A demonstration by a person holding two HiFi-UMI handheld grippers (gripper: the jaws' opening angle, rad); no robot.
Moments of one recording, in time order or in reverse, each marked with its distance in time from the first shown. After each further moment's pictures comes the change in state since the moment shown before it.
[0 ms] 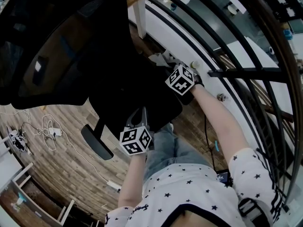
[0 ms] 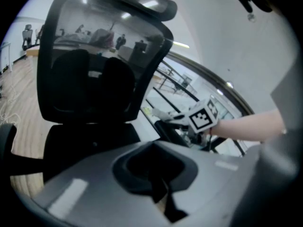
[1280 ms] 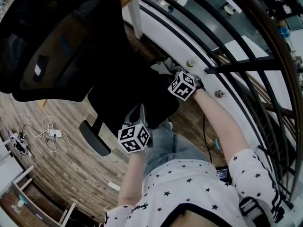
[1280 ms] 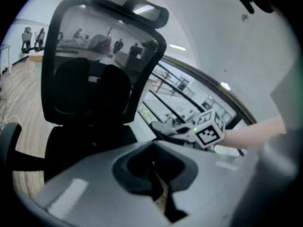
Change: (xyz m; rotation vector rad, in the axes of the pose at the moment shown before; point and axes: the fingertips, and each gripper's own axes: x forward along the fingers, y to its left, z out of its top) left arm -0.019 -0.018 -0.006 0.028 -0.039 -0.013; right arm -0.034 0.043 -0.050 -0.035 0.056 0.044
